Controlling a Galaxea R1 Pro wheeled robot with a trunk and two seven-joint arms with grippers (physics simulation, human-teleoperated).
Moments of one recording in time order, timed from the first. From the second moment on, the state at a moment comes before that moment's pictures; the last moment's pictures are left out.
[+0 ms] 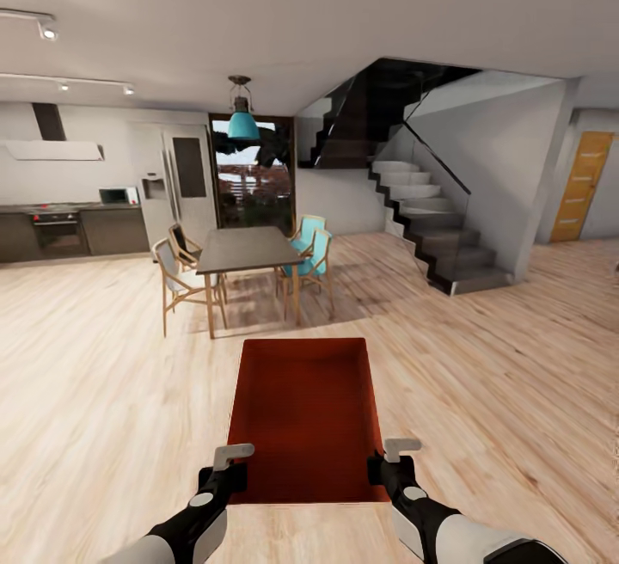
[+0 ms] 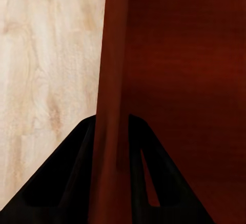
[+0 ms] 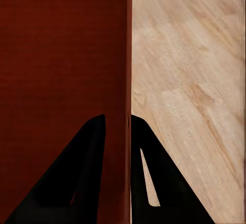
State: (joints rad) left arm -0.60 -0.08 -0.33 -0.16 0.36 -0.20 0.17; right arm -0.69 0.10 0.27 0.02 -0.21 -0.33 -0.10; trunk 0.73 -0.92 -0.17
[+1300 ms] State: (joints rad) left arm -0.60 -0.08 -0.33 -0.16 0.36 -0.20 0.17; right arm -0.69 0.10 0.26 0.02 -0.21 -0.33 -0.10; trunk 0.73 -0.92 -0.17
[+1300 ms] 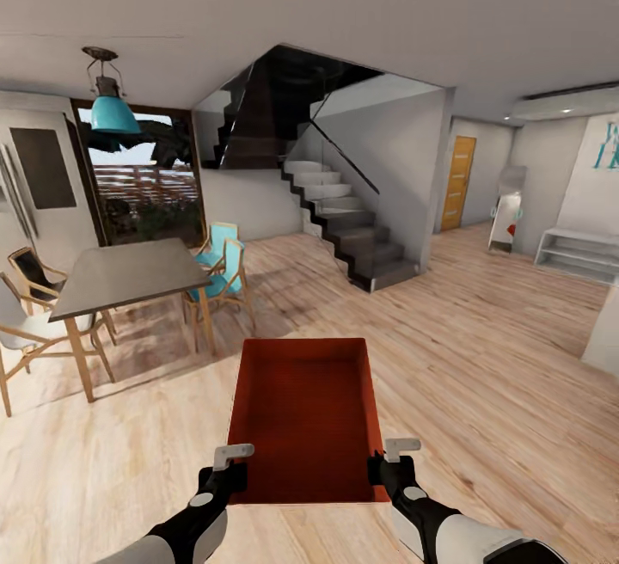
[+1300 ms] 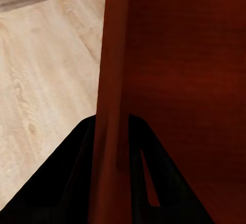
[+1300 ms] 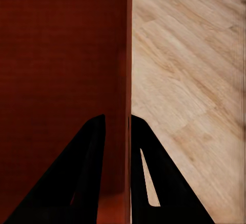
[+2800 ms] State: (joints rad) left arm -0.60 -0.08 -0.33 -0.17 0.36 -0.20 0.17; right arm -0.69 0.10 0.27 0.02 -0.21 -0.33 -0.10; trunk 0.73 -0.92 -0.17
